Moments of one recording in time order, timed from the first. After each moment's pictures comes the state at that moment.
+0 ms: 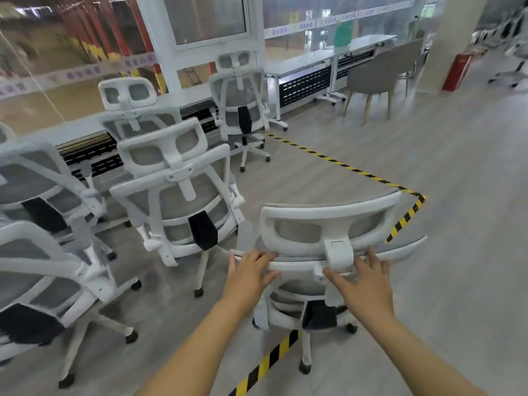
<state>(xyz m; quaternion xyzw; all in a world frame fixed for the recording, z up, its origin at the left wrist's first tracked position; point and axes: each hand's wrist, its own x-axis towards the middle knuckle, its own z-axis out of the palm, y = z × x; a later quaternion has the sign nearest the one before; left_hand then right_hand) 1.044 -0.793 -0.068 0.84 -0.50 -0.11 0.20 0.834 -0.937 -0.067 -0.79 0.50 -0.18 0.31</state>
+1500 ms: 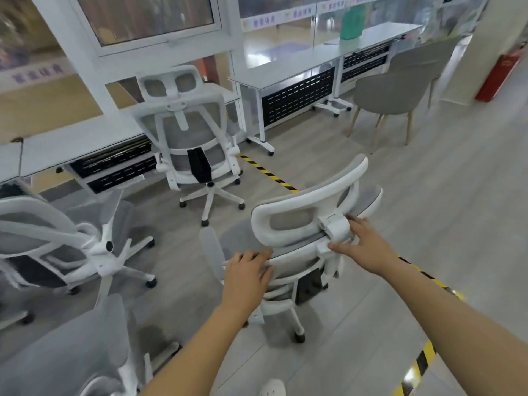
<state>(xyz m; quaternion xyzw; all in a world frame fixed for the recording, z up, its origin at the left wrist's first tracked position) 1.473 -1.623 -0.079 0.86 -0.45 -0.02 0.24 1.298 -1.872 -0.060 -0.84 0.36 -0.09 0.40</state>
